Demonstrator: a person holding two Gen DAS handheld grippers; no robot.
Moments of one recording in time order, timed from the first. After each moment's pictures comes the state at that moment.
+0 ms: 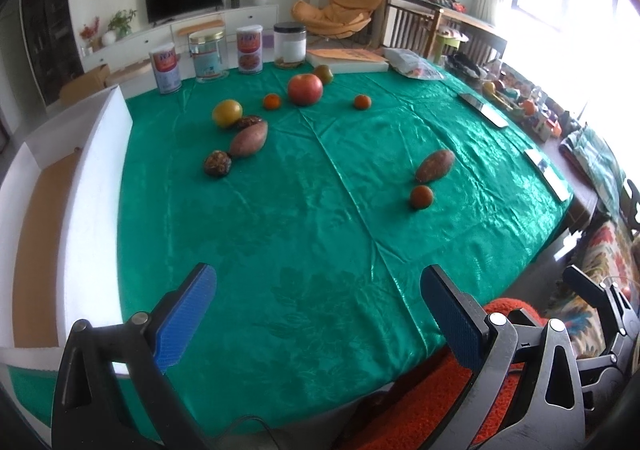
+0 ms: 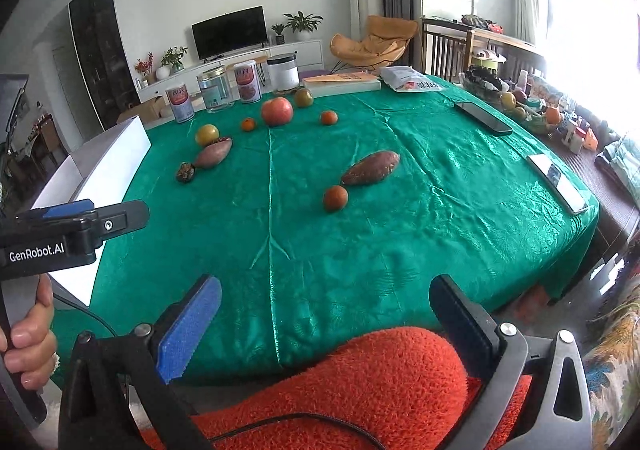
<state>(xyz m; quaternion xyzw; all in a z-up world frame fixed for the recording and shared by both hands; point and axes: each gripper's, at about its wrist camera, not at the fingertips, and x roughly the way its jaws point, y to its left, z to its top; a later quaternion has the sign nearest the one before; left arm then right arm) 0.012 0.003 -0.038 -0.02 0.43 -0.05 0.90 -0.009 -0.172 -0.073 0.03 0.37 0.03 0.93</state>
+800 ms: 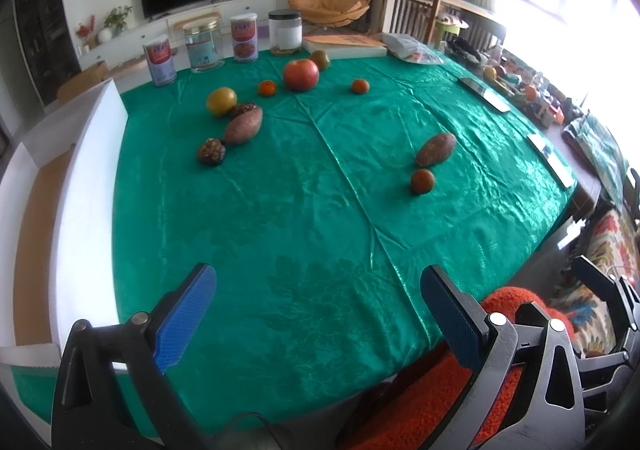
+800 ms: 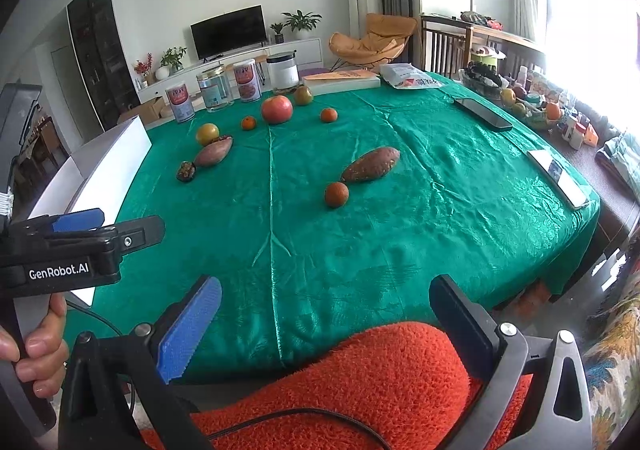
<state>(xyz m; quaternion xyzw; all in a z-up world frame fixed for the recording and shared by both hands) 0.015 -0.005 -0.047 -0.01 0.45 -0.05 0.89 -0.013 -0.174 -0.073 0.04 0.38 0.03 0.92</state>
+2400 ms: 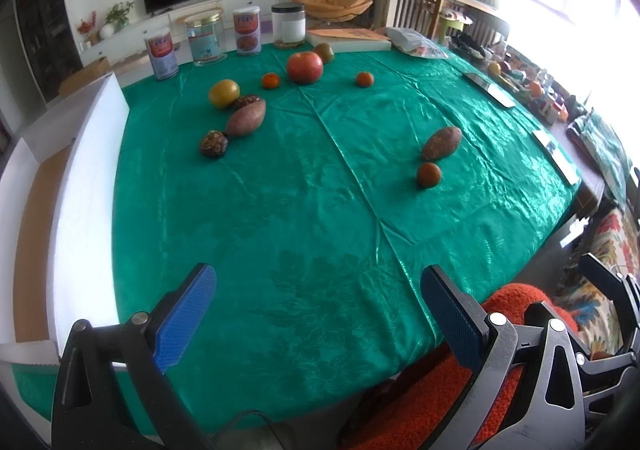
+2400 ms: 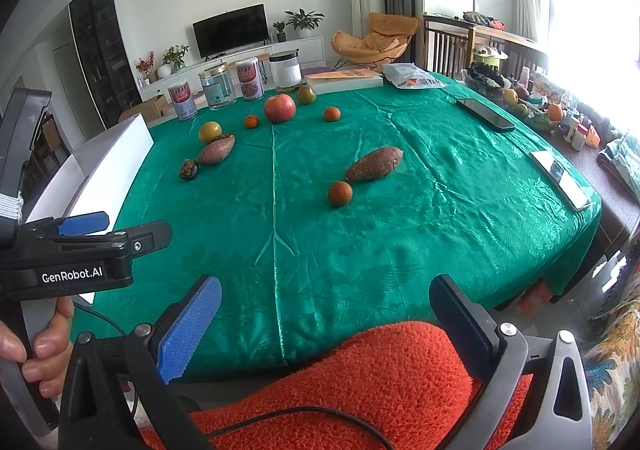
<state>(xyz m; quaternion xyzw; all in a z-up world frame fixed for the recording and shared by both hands) 0.018 -0.005 -0.054 0.00 0.46 -0.05 0.89 -0.012 -0.170 -0.074 0.04 0.38 0.03 0.92</state>
